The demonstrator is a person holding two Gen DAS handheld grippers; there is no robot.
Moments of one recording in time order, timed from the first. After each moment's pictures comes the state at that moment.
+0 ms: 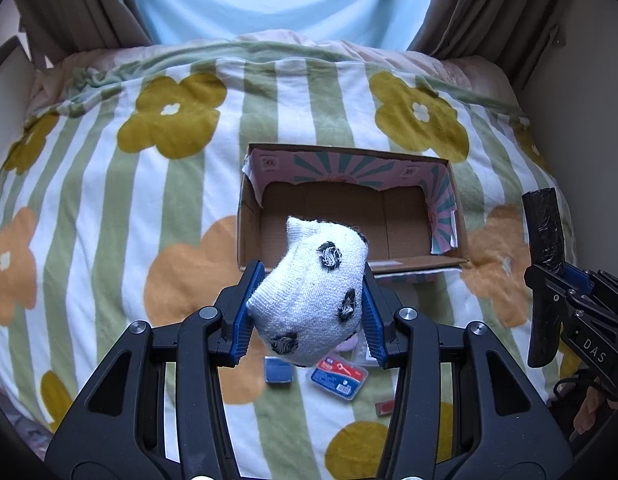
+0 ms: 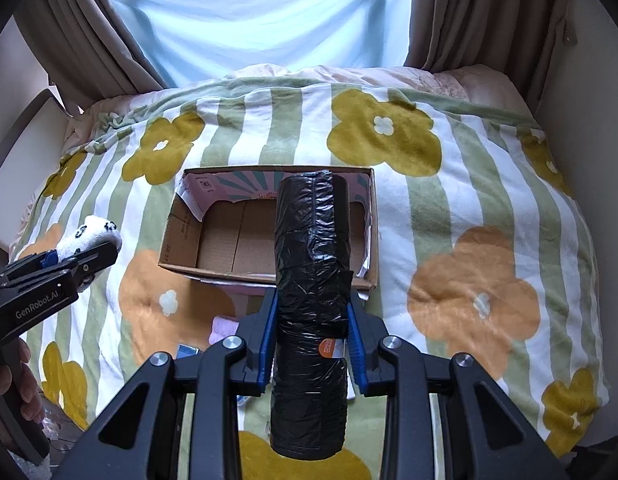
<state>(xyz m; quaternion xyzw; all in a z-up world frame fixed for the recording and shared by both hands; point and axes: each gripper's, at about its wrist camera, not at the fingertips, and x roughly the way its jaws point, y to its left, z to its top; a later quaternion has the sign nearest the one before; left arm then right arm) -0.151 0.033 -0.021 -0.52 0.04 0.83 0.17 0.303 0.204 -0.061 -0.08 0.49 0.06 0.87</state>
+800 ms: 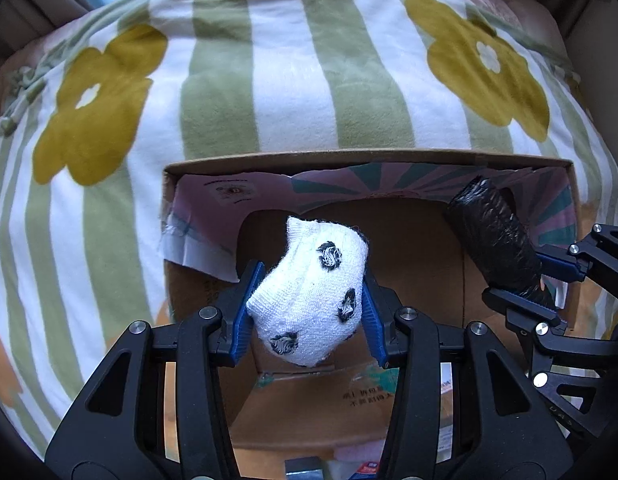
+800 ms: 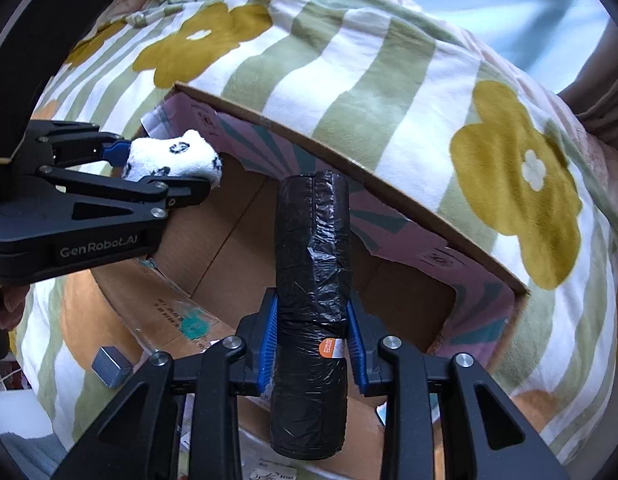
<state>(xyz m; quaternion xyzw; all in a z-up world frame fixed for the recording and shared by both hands) -0.314 0.109 -0.193 -0.61 0.12 0.77 0.18 0.474 0.261 -0.210 -0.24 0.56 0.19 0.77</state>
